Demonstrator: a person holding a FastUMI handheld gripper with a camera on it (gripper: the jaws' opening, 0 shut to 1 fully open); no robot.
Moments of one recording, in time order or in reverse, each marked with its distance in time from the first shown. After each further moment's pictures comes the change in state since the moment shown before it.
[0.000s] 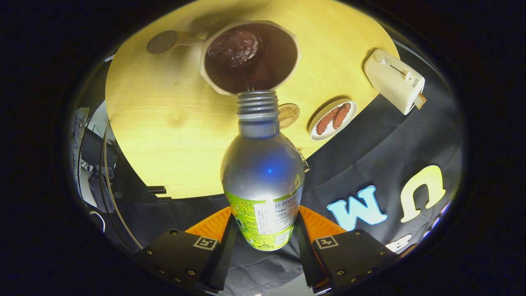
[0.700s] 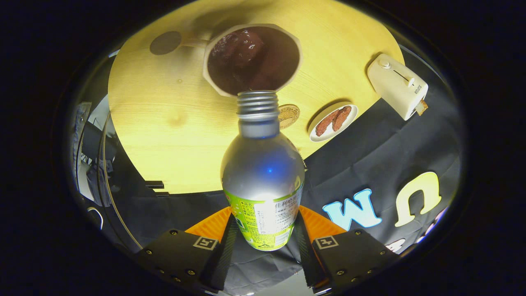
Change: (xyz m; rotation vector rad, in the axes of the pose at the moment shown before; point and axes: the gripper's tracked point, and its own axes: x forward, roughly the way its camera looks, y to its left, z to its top) arm -0.003 0.000 0.000 -0.026 -0.007 -0.002
